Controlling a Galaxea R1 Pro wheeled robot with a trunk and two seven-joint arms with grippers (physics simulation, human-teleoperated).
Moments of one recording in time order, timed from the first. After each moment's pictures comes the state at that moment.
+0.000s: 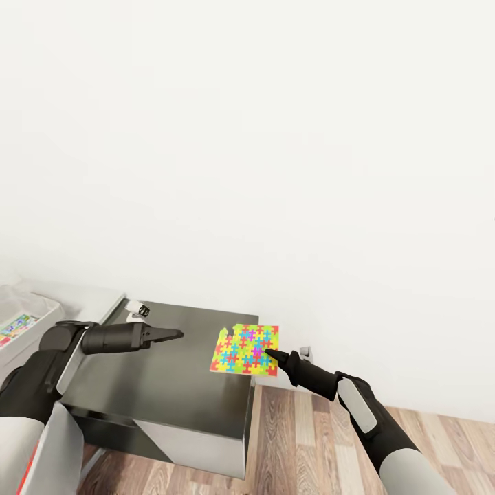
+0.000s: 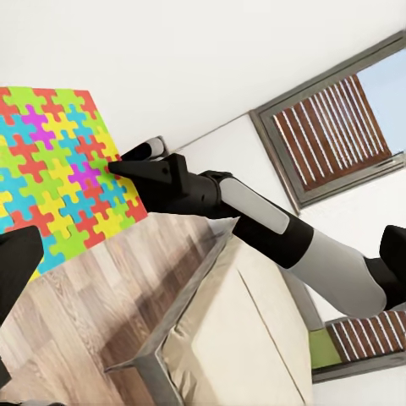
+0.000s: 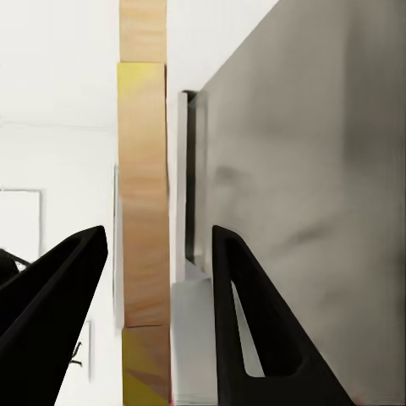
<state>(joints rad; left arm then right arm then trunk) -0.65 0.32 0.02 -1.16 0.19 1.03 -1.52 -0.55 -0.02 0.06 -0.78 -0.85 0.72 0.64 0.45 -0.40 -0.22</state>
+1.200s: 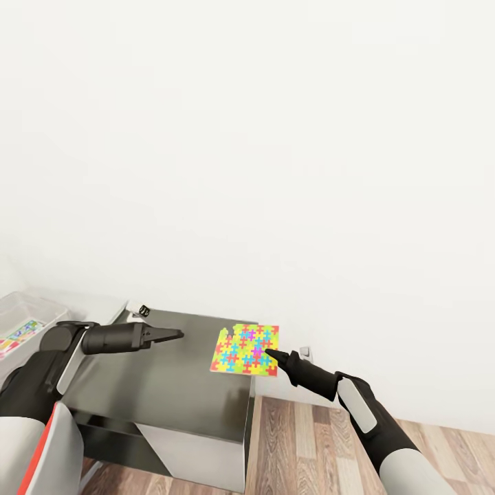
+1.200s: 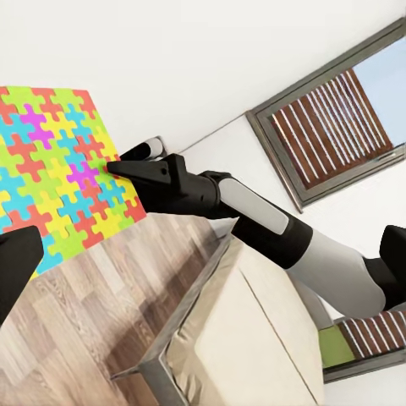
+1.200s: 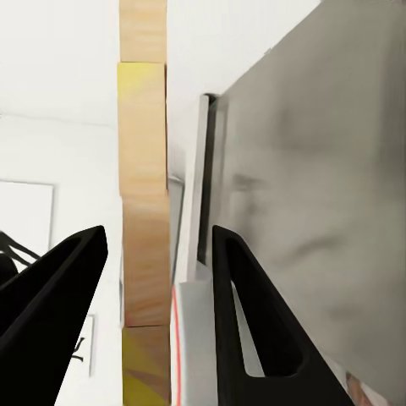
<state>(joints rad) -0.65 0.32 0.02 -1.15 0.19 1.03 -1.52 -0.55 -0.02 0.06 -0.78 -0.85 0.72 0.64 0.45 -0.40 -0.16</state>
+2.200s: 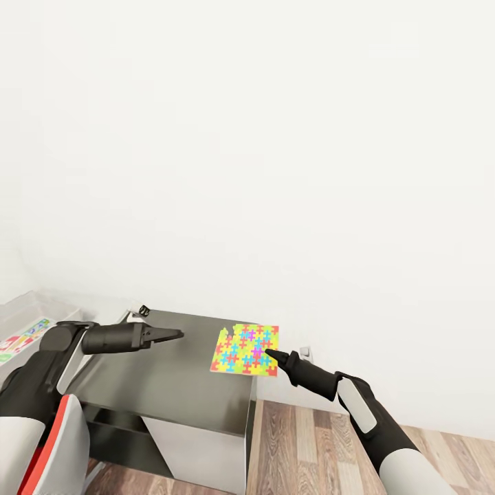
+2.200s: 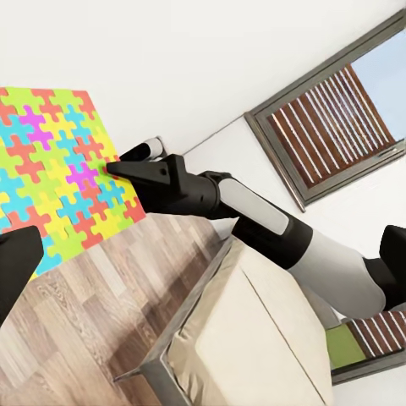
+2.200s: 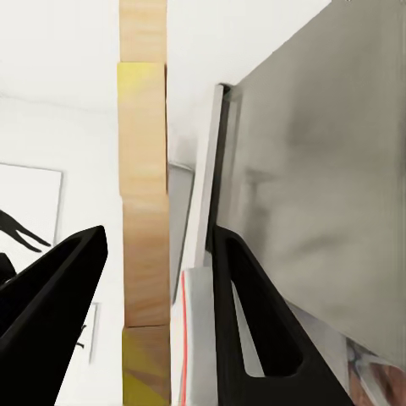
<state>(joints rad) -0.65 0.32 0.02 -1.15 0.19 1.03 -1.52 -0.55 -0.02 0.06 -0.78 -0.85 0.71 0.64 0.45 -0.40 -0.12</state>
